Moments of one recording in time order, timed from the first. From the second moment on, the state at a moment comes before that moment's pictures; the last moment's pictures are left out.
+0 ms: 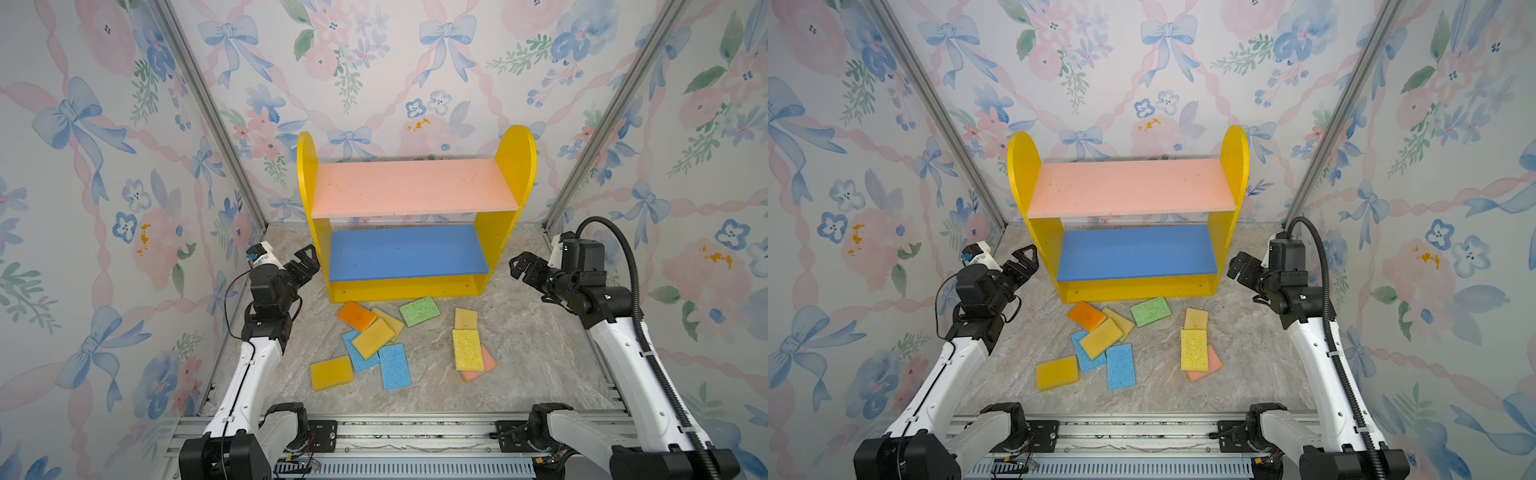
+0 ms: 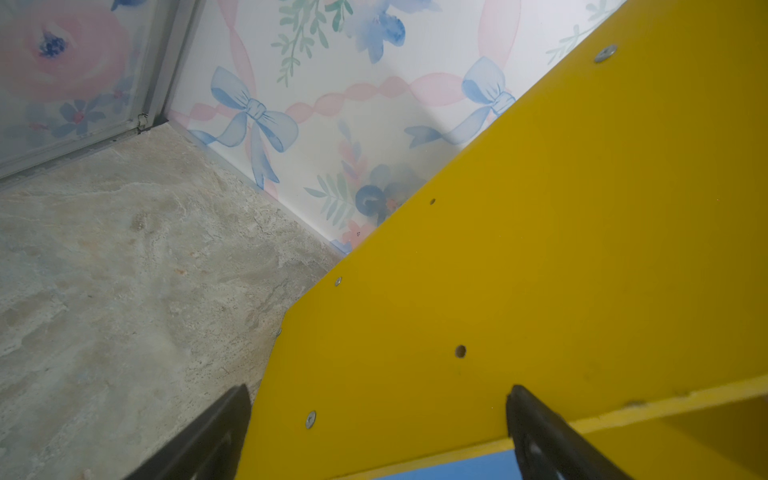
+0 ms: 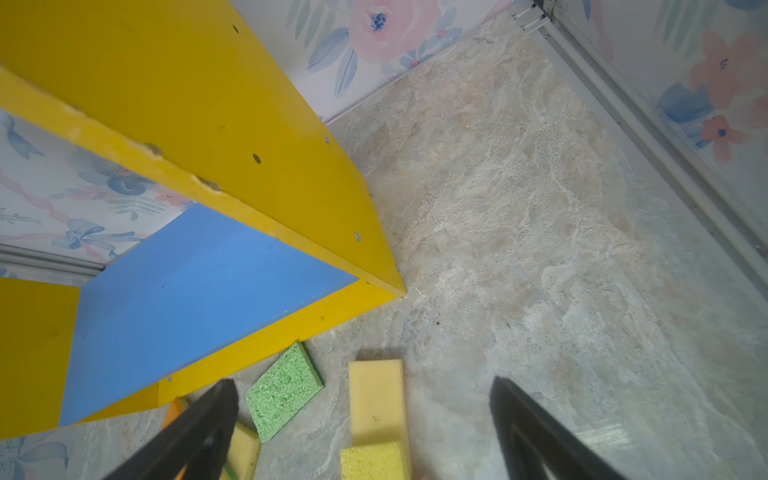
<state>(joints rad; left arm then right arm) 0.07 0.99 0.70 0.10 0.15 -0.72 0.07 1.06 1.19 -0.81 -0.06 0.50</state>
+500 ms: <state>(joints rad) -0.13 0.98 0.71 0.00 0.36 -0.48 0.19 0.95 1.06 -0.89 -0.22 0.49</state>
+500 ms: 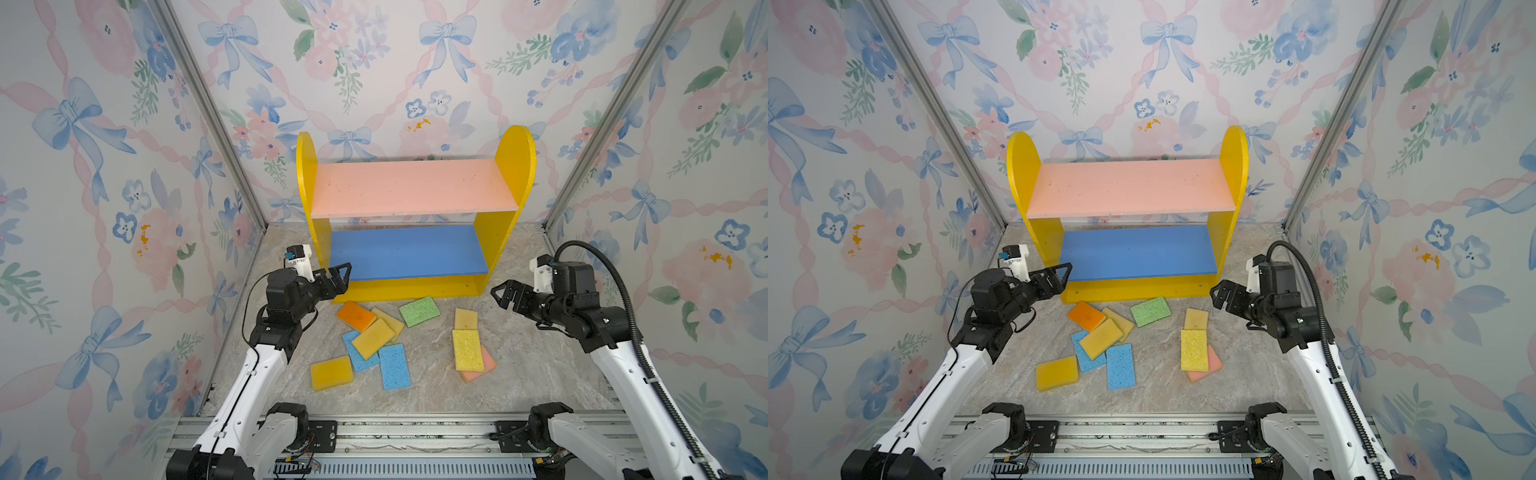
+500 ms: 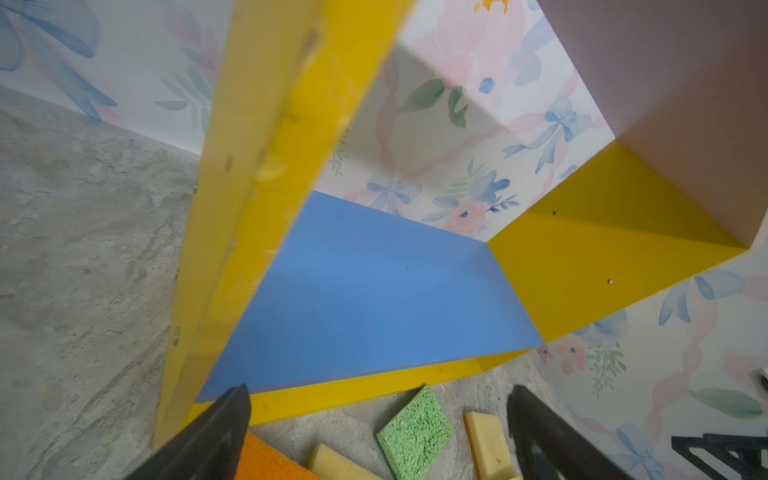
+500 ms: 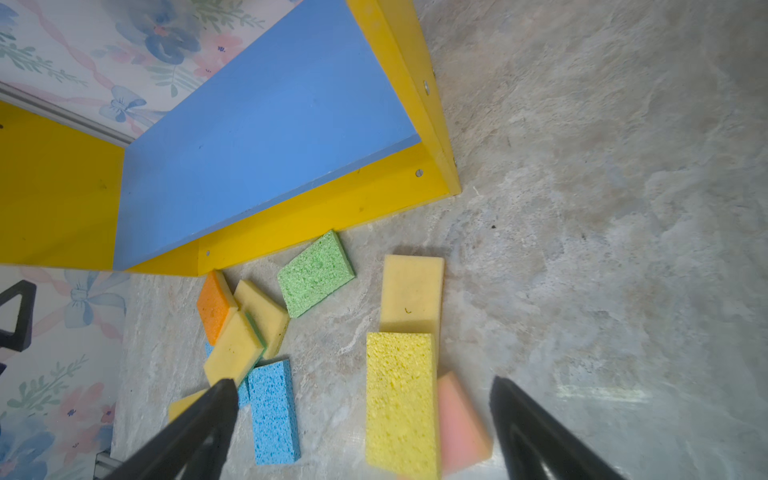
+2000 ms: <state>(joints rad) -0.32 1.20 0.70 -0.04 0.51 -0.20 0.65 1.43 0.93 -0.91 0.08 0.47</state>
